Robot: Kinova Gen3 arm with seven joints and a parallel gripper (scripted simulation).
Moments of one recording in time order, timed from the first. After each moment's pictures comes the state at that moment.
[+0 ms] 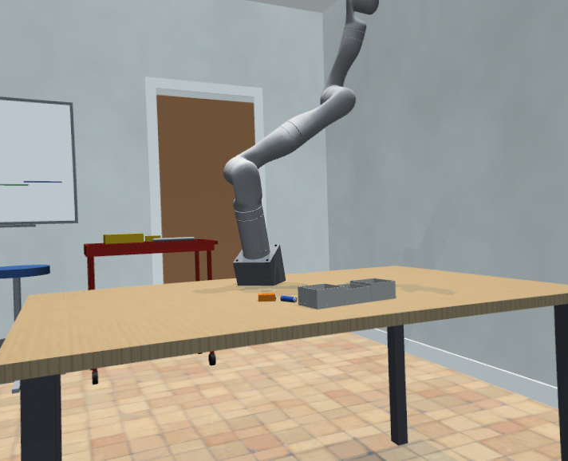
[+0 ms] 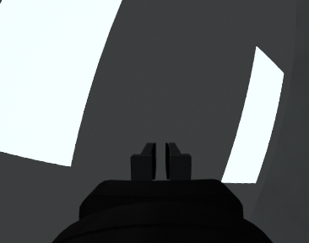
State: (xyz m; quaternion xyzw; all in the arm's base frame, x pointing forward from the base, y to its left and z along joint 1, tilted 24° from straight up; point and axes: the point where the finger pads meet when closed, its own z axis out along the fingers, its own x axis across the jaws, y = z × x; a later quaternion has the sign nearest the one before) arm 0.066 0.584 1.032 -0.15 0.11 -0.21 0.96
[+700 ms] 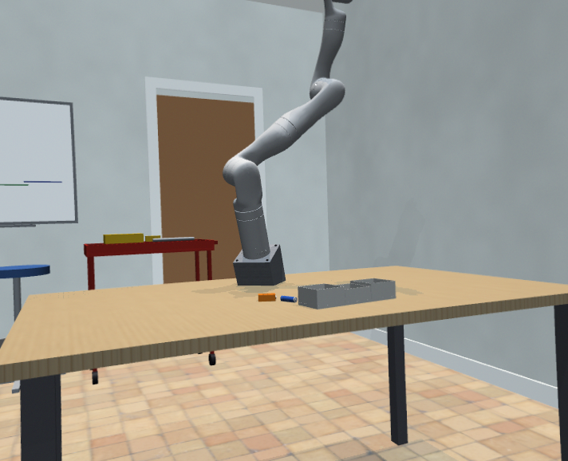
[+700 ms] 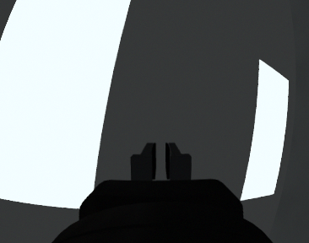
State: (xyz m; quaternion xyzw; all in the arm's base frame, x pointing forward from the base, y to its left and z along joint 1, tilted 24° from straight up) arm 0.000 0.510 1.080 -0.11 0.09 -0.15 0.98
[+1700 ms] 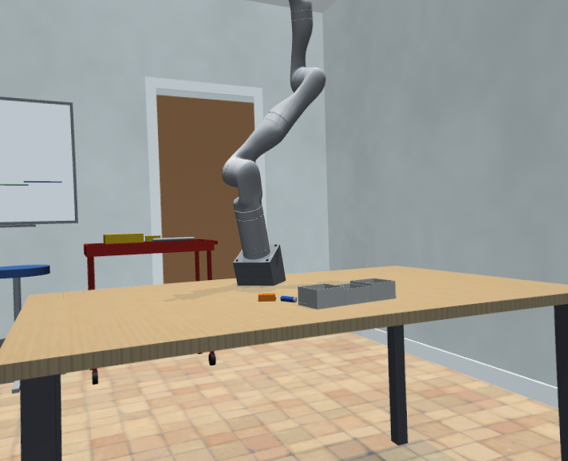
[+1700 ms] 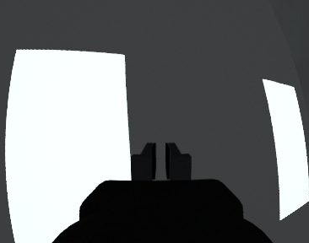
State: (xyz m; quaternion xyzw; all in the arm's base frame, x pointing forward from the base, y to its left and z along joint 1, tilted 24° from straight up) arm -0.080 0.354 1.138 -0.02 0.07 -0.02 1.00
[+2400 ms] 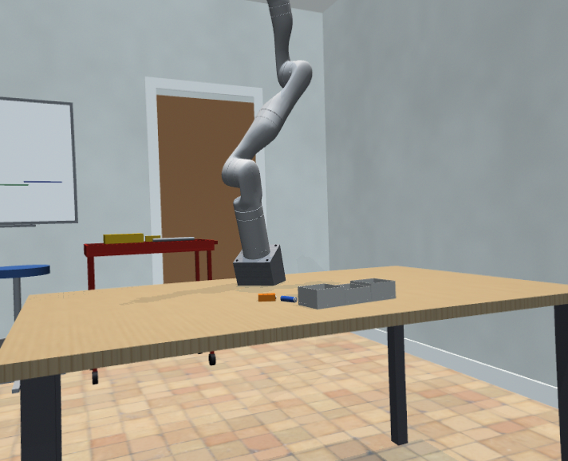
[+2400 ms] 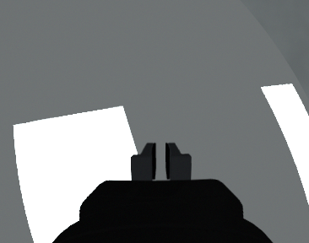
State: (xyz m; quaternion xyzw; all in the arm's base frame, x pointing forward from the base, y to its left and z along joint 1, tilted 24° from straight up) arm -0.101 0.236 1.159 0.05 0.06 0.10 0.99
